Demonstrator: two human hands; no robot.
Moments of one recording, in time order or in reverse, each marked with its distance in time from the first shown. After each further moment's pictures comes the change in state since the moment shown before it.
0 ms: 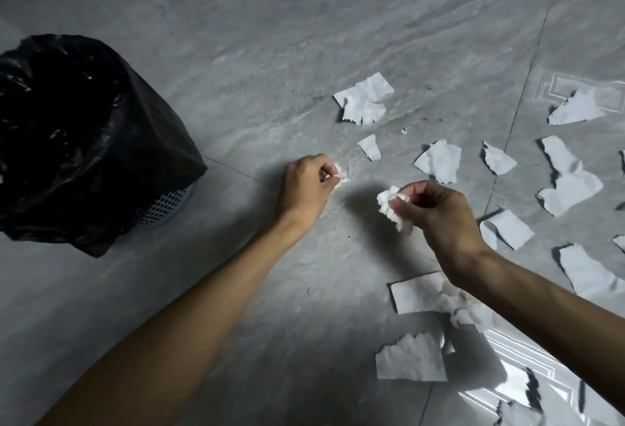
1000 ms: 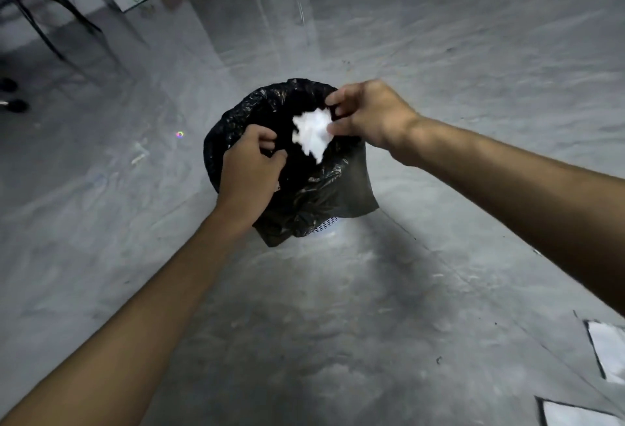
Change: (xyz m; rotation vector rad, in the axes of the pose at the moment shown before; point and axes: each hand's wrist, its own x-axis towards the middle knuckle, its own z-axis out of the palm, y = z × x) left_hand -0.052 -0.080 -0.291 0.066 0.603 -0.266; right_hand 0.005 -0.210 0.299 -0.415 -0.598 -0.486
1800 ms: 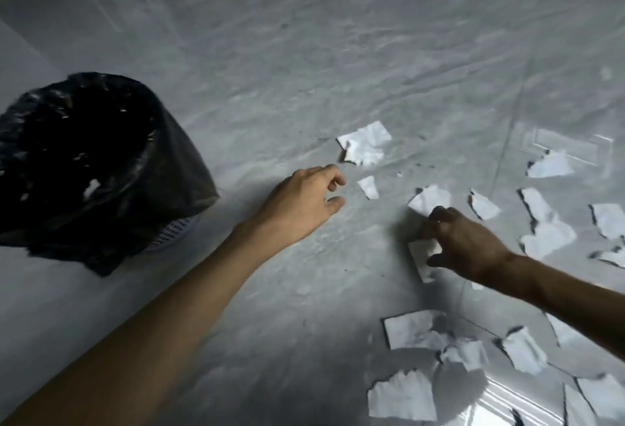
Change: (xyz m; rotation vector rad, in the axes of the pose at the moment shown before) left_hand -0.112 0.130 0.198 0.108 -0.800 0.557; right_hand -0.256 0.257 -0.193 -1.009 -0.169 0.416
